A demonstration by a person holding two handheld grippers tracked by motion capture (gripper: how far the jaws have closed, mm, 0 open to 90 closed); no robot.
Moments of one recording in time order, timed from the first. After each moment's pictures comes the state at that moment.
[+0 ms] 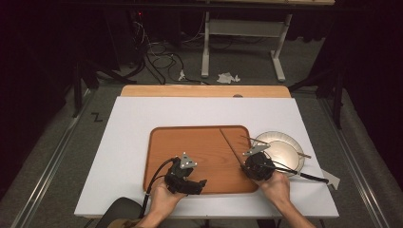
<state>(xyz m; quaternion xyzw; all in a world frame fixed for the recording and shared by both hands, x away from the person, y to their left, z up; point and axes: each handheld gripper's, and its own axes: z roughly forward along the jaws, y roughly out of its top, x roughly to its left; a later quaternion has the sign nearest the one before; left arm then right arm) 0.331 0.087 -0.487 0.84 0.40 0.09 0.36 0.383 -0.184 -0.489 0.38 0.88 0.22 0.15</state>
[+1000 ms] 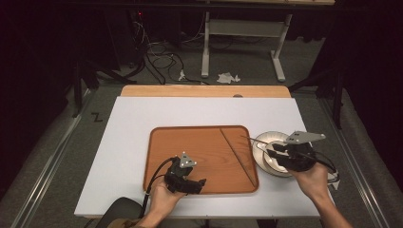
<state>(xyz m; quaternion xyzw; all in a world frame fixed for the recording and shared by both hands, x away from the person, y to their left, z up) 0.333 0.088 -0.487 0.84 0.41 0.09 0.35 0.375 -0.270 -0.400 0.36 0.85 0.33 0.20</state>
